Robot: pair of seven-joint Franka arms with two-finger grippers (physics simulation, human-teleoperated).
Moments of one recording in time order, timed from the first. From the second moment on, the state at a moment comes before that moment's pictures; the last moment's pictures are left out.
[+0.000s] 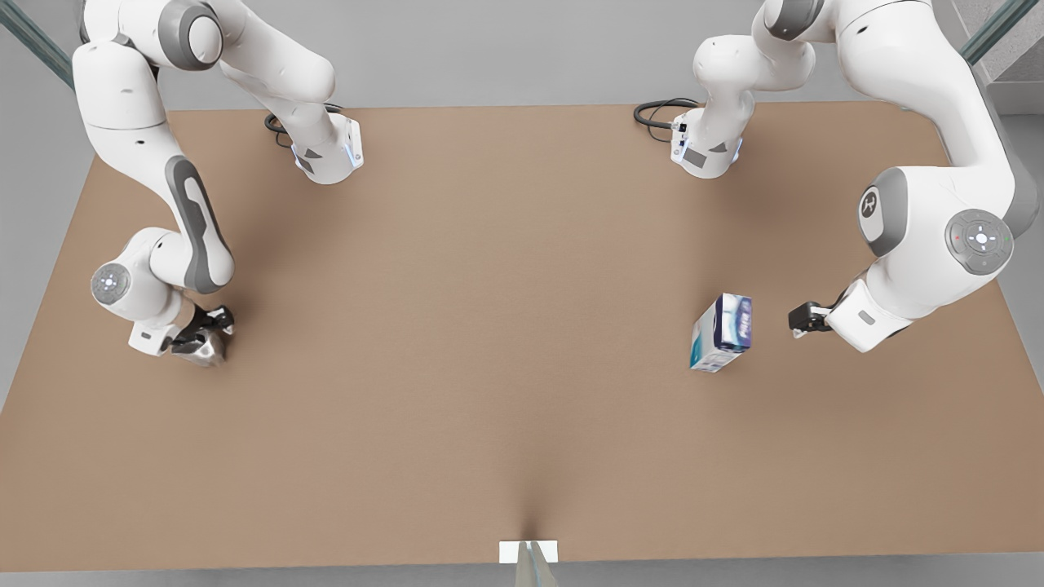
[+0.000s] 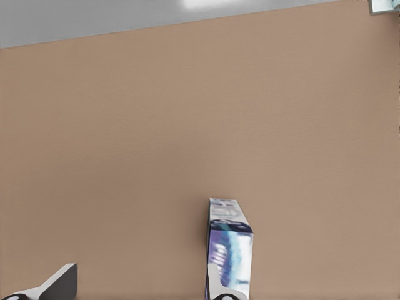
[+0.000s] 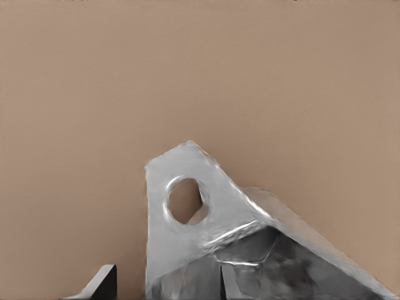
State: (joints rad) left arm -0.09 0.29 0.03 -1.41 0.03 1.70 0.06; right arm -0.32 0.37 0.00 -2.18 -0.05 2.51 -0.69
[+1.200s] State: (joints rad) left arm -0.08 0.29 0.03 -1.41 0.03 1.70 0.06; right arm 0.21 0.77 0.14 -1.32 -0.04 2.15 0.05
